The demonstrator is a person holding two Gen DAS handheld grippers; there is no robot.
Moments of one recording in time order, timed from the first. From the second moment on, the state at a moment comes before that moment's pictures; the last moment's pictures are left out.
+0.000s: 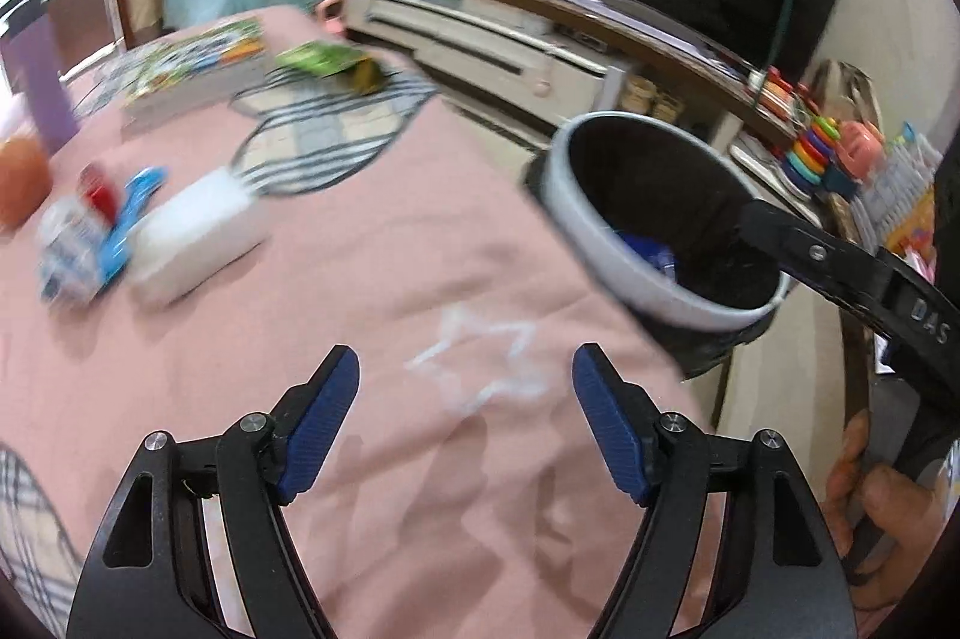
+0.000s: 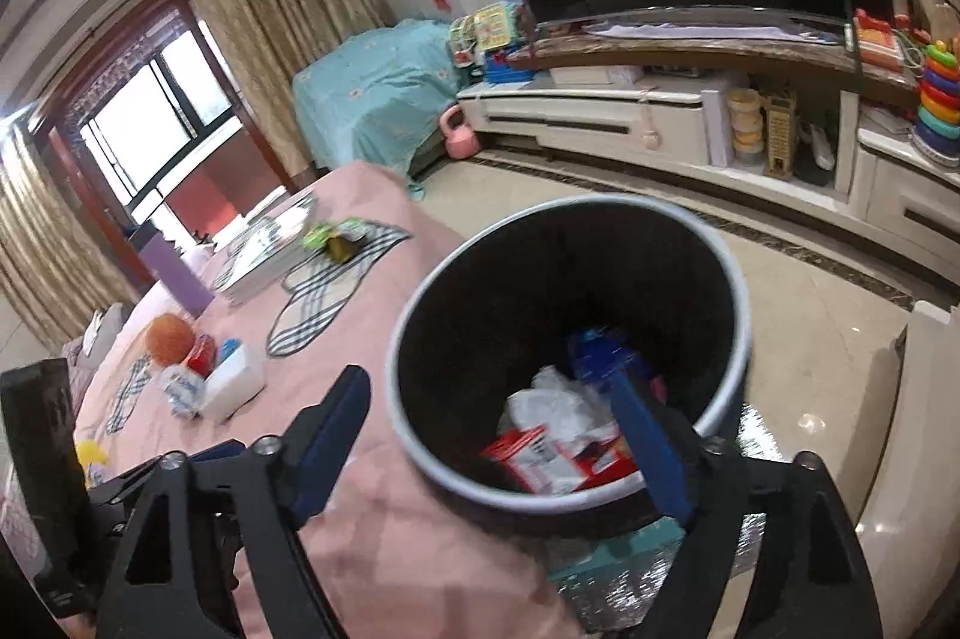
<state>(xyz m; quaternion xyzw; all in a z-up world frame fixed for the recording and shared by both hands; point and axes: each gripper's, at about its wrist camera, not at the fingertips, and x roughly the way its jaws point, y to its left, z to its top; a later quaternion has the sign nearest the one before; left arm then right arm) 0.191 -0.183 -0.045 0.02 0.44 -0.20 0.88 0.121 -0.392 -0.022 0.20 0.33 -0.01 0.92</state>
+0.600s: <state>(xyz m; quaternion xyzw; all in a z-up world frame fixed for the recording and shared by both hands) 0.170 -0.037 -0.070 -0.05 0.45 -0.08 0.89 0.130 -0.284 -0.042 0.17 0.37 0.08 0.91</state>
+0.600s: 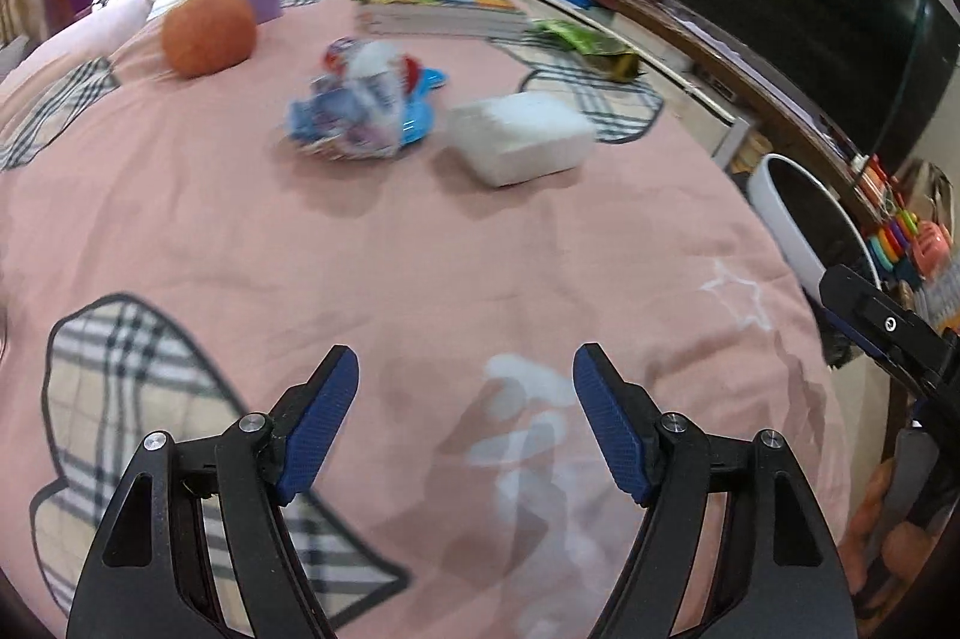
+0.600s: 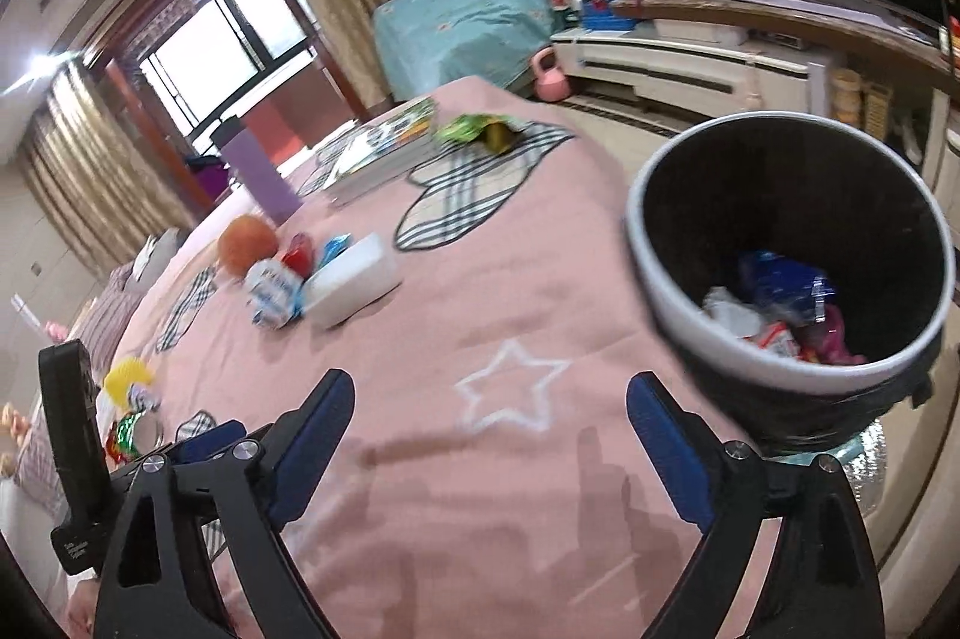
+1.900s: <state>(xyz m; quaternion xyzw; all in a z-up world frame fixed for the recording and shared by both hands) 0.283 0.018 -0.064 -0.08 0.43 -0.09 0.90 0.197 -0.200 -0.074 0.10 0.41 0.15 0.89</state>
